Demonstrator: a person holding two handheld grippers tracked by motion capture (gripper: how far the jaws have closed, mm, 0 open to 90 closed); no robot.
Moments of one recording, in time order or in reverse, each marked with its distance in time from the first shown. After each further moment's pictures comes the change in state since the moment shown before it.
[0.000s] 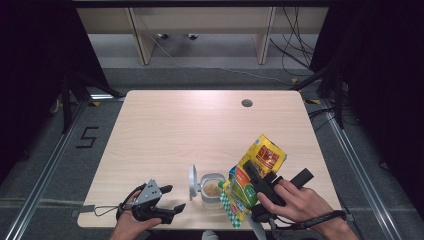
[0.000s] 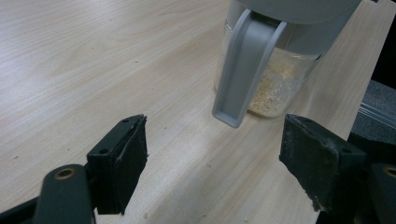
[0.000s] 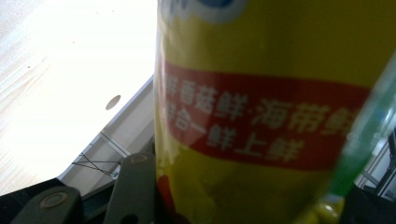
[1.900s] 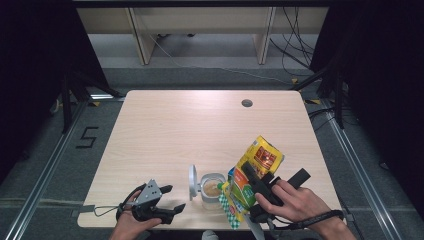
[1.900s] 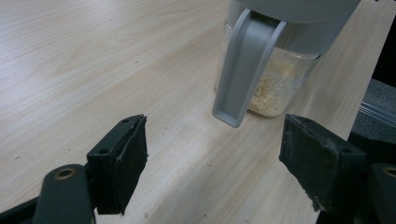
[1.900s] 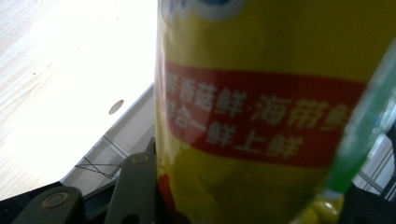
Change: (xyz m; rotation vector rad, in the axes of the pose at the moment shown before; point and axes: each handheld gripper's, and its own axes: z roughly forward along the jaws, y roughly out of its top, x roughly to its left) left arm 0.000 0.000 -0.001 0.004 0.004 0.009; right arm 0.001 0.004 0.003 -0.020 0.008 -0.003
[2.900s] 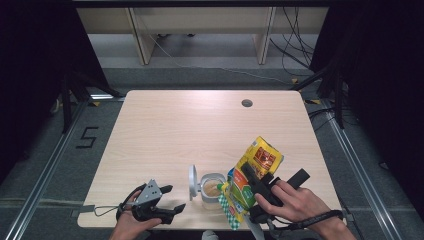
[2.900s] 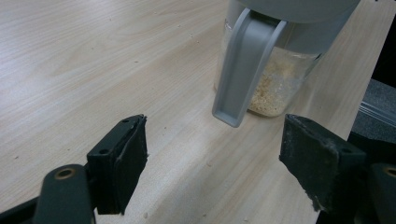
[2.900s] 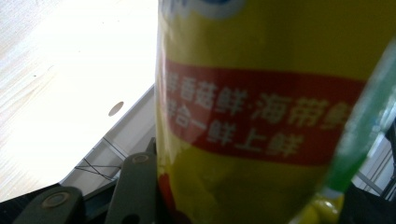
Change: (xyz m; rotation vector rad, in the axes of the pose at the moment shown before) left arm -0.002 -0.001 0.001 -0.002 -0.006 -0.029; right arm -0.001 0.001 0.000 -0.006 0.008 -0.030
